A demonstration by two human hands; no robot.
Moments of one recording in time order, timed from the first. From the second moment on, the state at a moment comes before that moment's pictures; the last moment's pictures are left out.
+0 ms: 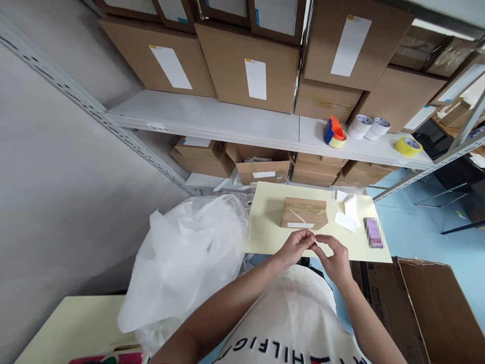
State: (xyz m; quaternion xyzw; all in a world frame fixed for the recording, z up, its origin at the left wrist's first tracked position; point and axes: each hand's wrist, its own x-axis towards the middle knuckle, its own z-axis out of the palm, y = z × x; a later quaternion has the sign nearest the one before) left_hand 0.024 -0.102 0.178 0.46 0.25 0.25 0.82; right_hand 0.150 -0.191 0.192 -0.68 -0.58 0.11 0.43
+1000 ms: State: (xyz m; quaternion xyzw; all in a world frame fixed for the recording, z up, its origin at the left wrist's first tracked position) left_hand 0.054 -0.117 0.180 0.60 0.34 0.29 0.66; right_hand 0.205 -0.169 0.201 -0.63 -0.58 0.34 0.38
